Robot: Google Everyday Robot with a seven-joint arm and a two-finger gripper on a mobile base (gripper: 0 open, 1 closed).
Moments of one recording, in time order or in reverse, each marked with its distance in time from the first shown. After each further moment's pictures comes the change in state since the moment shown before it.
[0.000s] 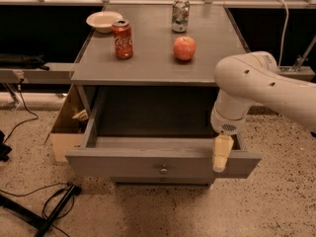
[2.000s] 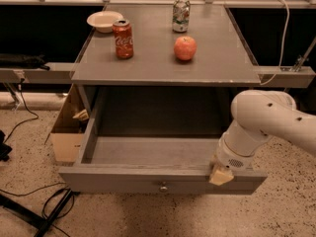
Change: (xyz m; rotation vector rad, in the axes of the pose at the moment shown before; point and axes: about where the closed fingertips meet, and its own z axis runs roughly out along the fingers) arm 0.004 0.091 0.040 -0.138 -0.158 0.070
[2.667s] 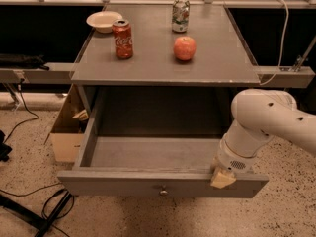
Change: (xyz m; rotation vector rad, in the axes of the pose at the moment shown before) arm 0.005 0.011 -0.004 -0.031 0.020 -0.008
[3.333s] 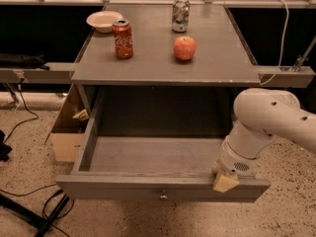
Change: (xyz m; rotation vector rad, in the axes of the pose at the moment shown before) arm 0.006 0.013 -0.003 -0.045 0.009 -0.020
